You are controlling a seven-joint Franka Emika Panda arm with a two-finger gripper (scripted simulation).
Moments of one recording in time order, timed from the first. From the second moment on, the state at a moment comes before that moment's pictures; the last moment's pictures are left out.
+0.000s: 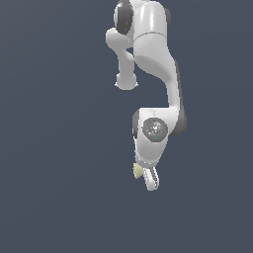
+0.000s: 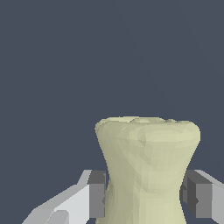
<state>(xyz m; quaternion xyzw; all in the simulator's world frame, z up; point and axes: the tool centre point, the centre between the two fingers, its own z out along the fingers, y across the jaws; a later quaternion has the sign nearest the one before) 0.096 0.075 0.053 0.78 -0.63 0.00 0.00</state>
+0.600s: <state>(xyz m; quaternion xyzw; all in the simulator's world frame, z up) 0.088 0.072 0.057 0.78 -0.63 0.00 0.00</state>
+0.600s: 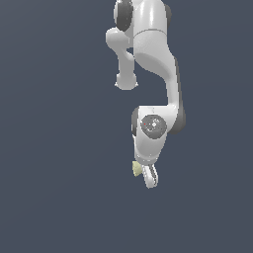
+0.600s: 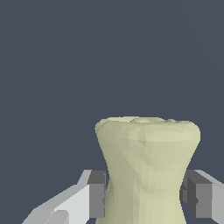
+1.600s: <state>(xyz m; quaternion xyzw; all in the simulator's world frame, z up) 0.003 0.041 0.102 0.78 -0.63 0.00 0.00</state>
